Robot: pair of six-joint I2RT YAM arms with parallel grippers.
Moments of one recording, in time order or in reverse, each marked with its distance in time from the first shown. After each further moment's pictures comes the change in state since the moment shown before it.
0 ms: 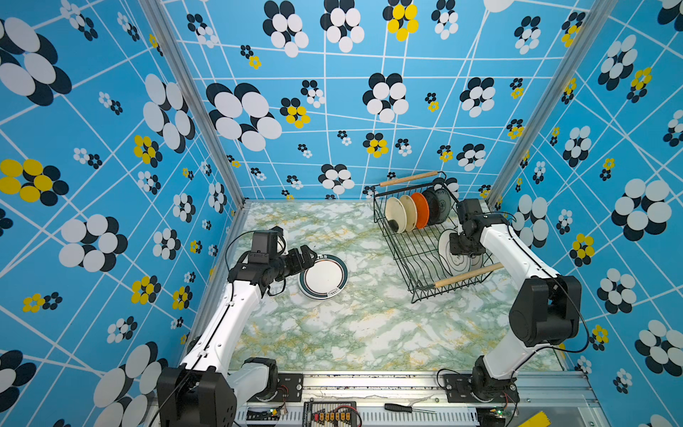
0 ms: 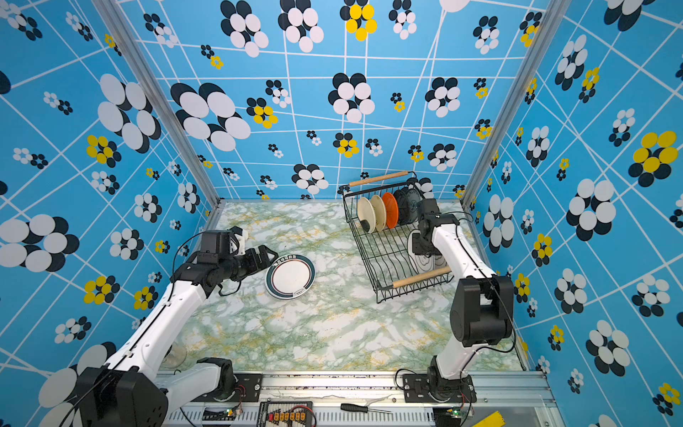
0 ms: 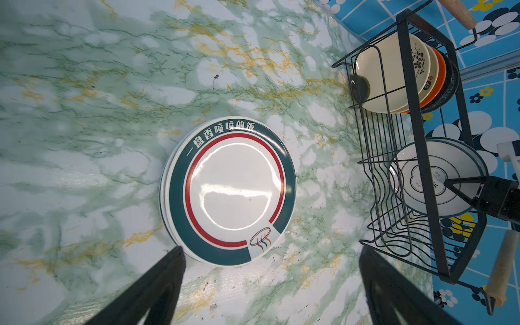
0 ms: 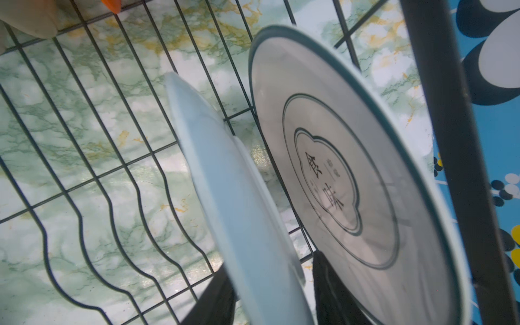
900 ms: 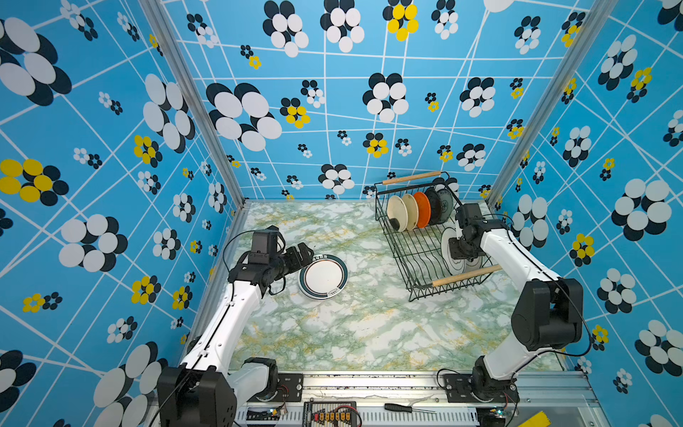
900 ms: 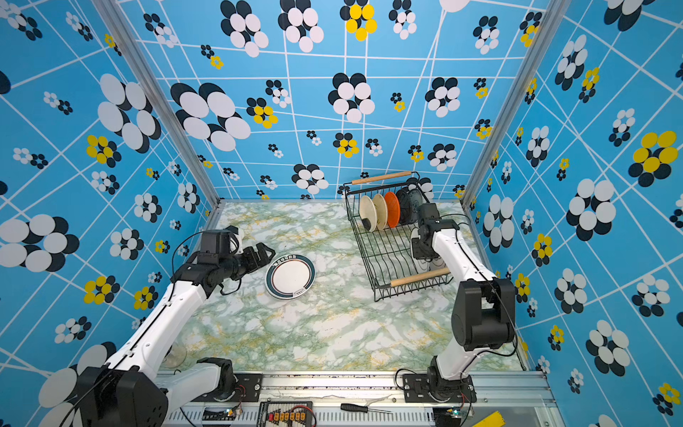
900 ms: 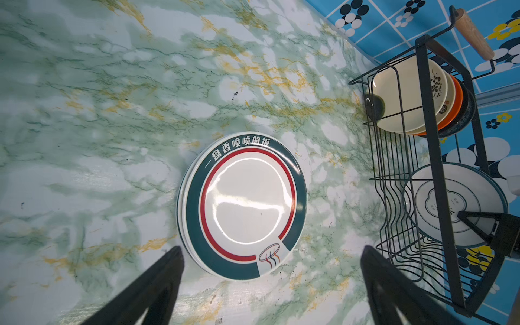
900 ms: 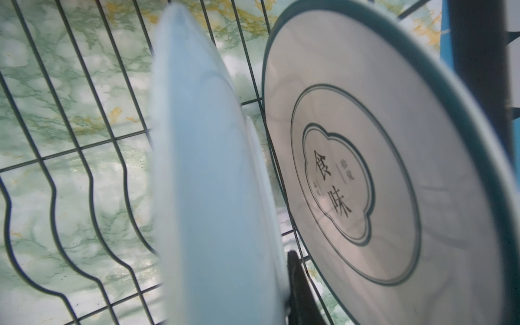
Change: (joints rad) left arm 0.000 0.003 -0.008 0.027 -0.084 -0.049; right arm -0.003 -0.044 -0.077 0.054 -0.005 -0.097
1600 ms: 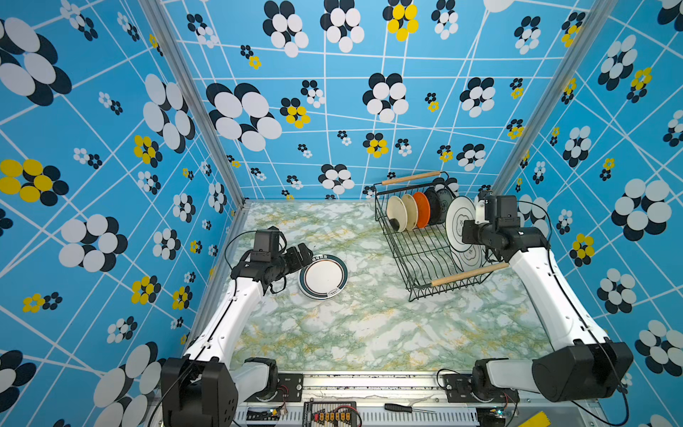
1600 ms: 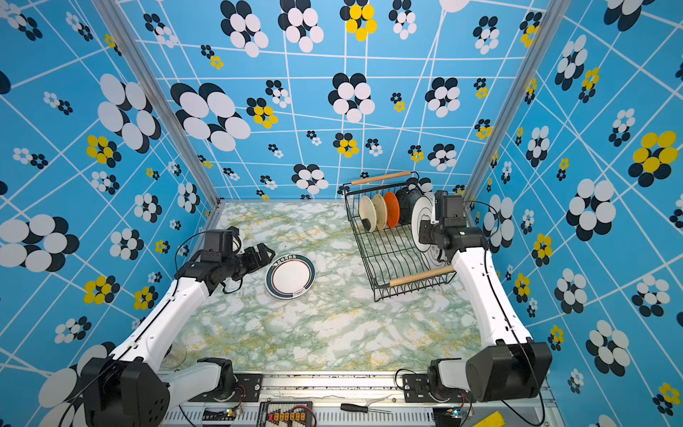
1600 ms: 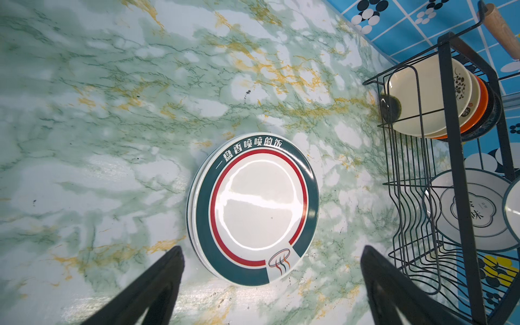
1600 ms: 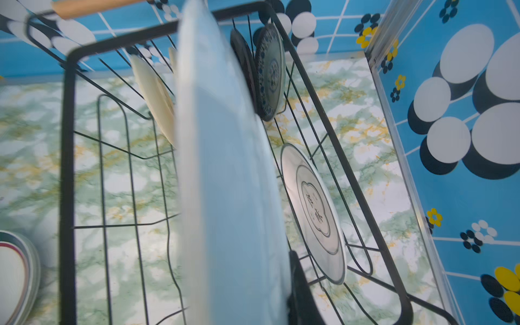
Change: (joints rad) left arm 0.000 0.019 0.000 0.008 -0.027 0.007; right arm -0.001 -0.362 -0.016 0.151 -0.144 0.115
